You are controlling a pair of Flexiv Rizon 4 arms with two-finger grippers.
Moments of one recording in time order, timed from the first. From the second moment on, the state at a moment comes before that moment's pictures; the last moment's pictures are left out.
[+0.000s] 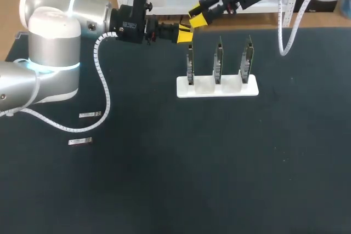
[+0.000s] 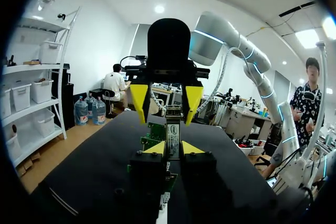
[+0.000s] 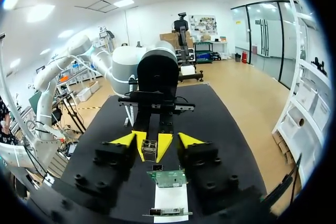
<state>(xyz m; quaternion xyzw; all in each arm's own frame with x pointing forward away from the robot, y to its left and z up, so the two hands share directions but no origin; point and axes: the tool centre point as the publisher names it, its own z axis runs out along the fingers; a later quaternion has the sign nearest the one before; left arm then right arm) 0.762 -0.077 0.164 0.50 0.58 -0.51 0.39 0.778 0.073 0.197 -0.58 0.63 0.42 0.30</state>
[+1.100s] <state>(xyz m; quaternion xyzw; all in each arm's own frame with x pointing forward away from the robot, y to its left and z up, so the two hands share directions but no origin) 0.763 -0.078 0.163 0.55 0.57 -0.47 0.40 0.777 0.068 0.201 -0.59 0.62 0.42 0.30</state>
